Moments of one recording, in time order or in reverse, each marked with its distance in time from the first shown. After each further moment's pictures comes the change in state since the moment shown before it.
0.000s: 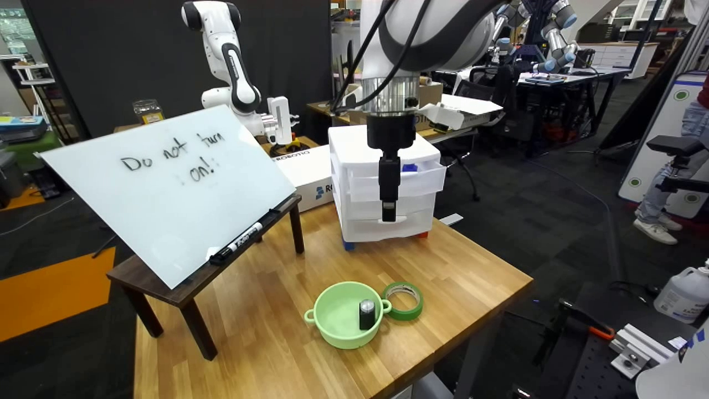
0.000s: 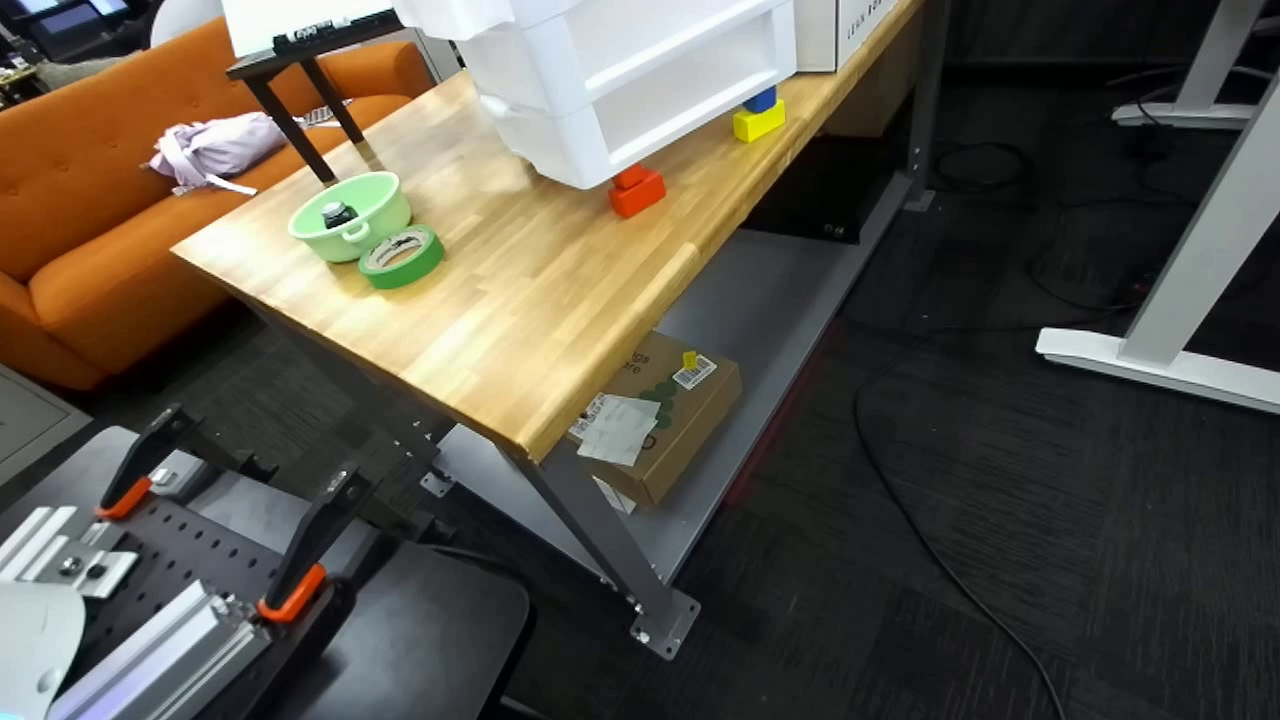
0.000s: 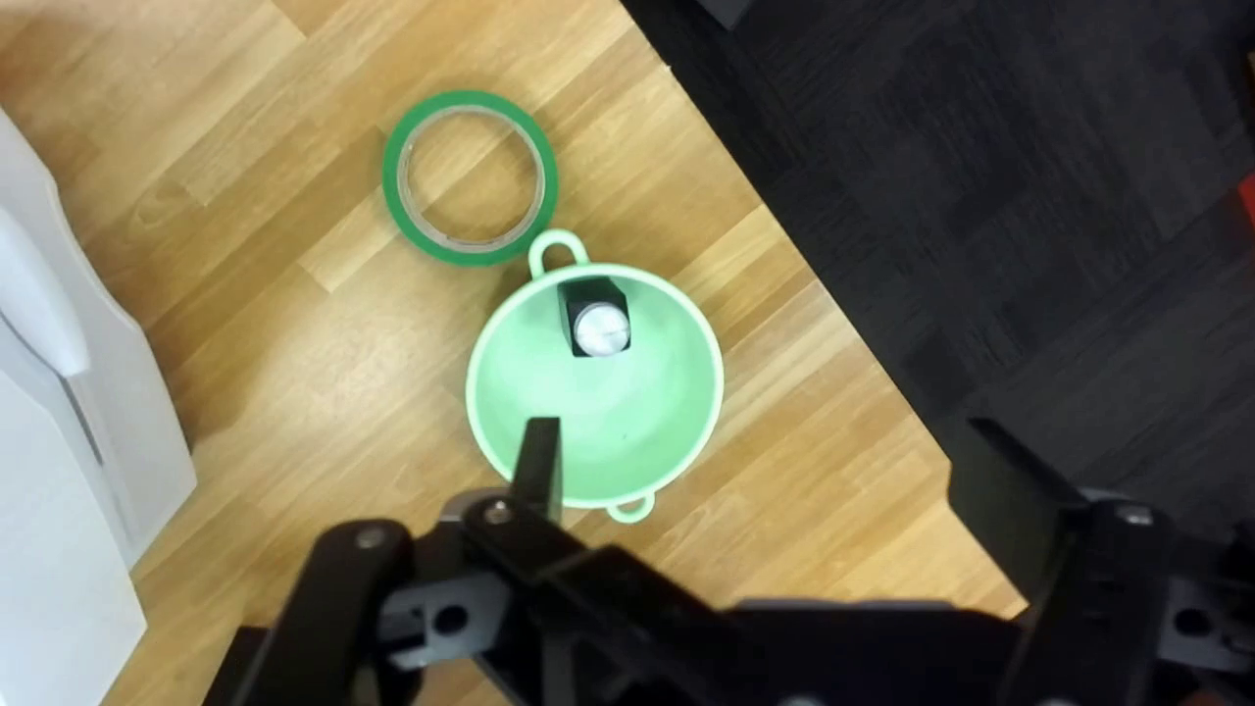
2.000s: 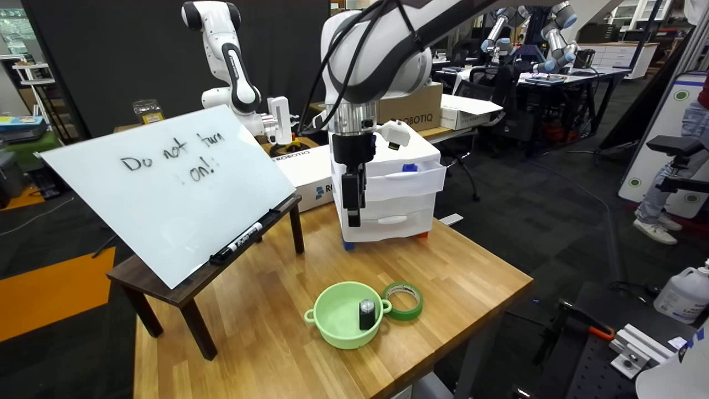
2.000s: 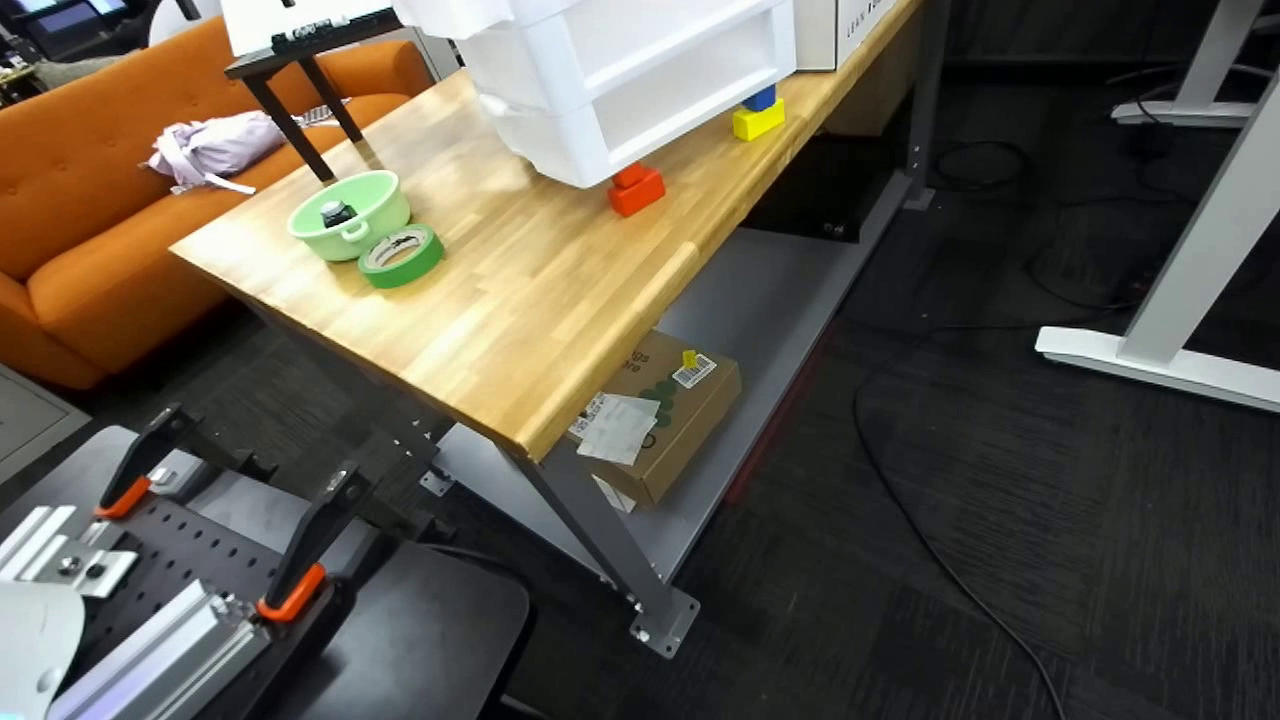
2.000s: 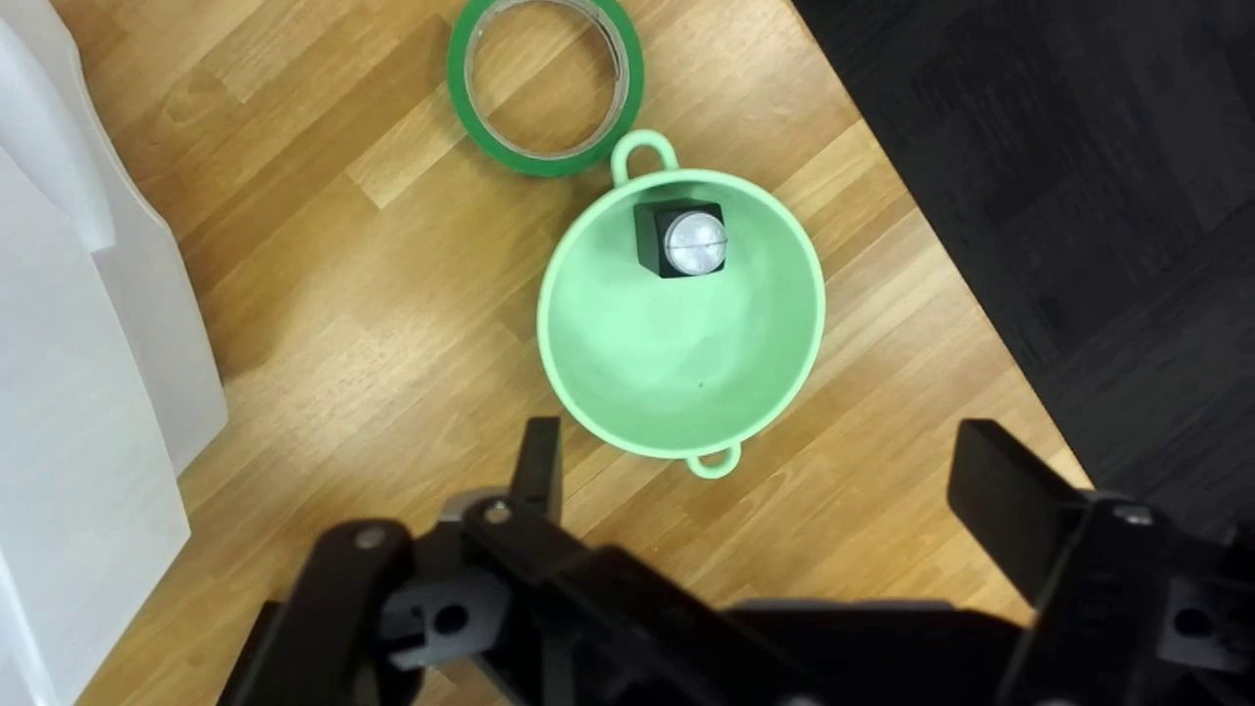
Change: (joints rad) arm -0.042 0.282 0.028 0.249 -0.042 0.000 -0.002
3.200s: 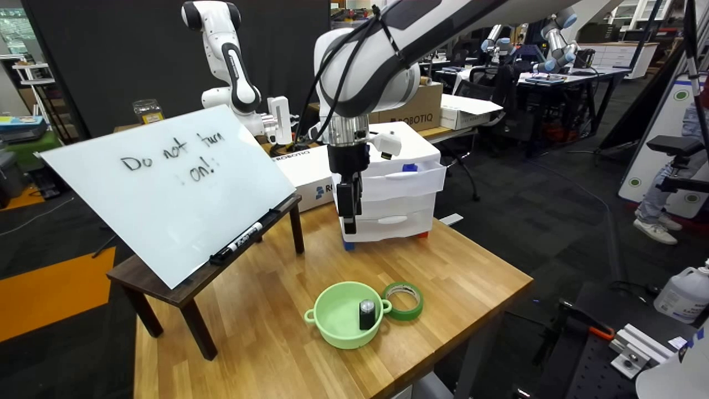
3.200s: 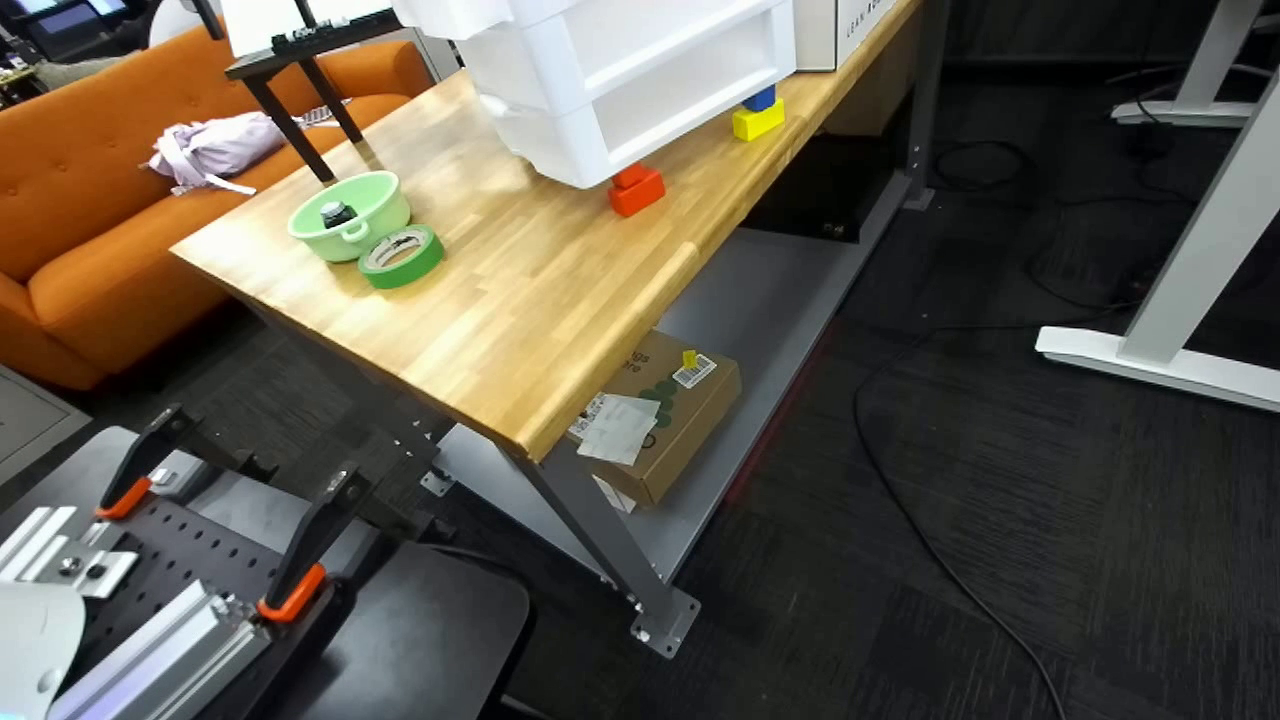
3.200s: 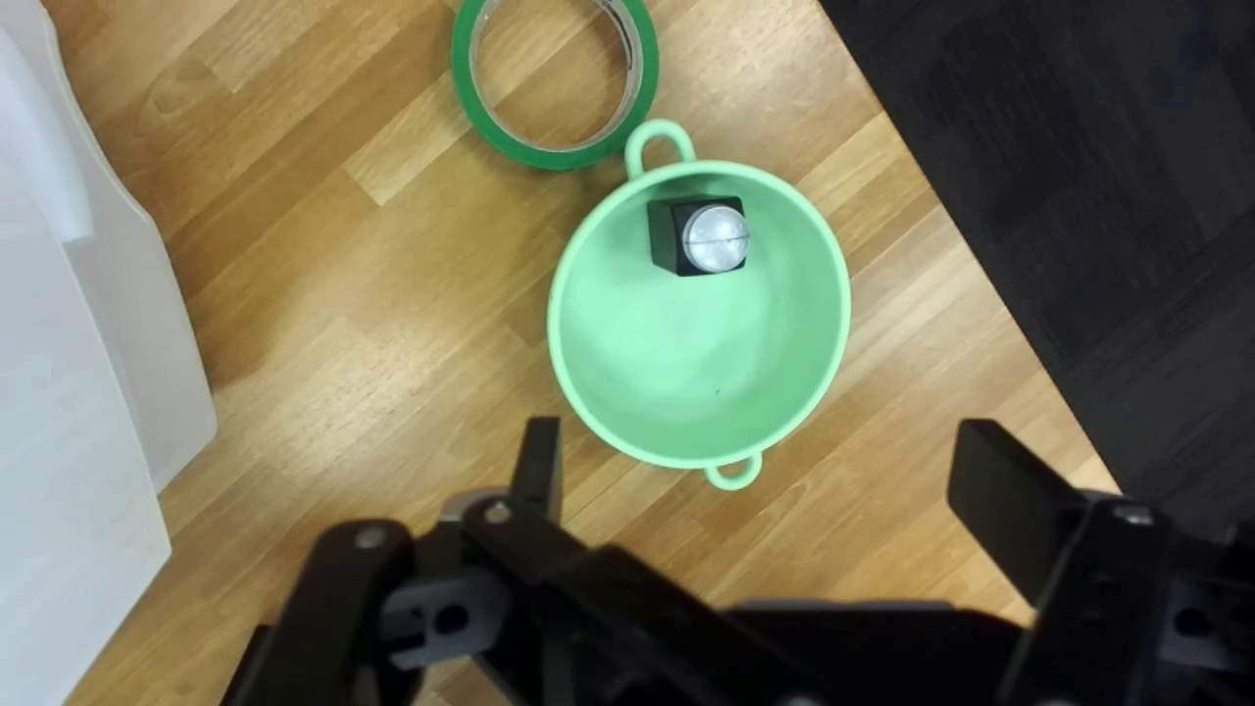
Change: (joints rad) arm -0.022 0.070 0.024 0.046 -0.019 0.000 0.011
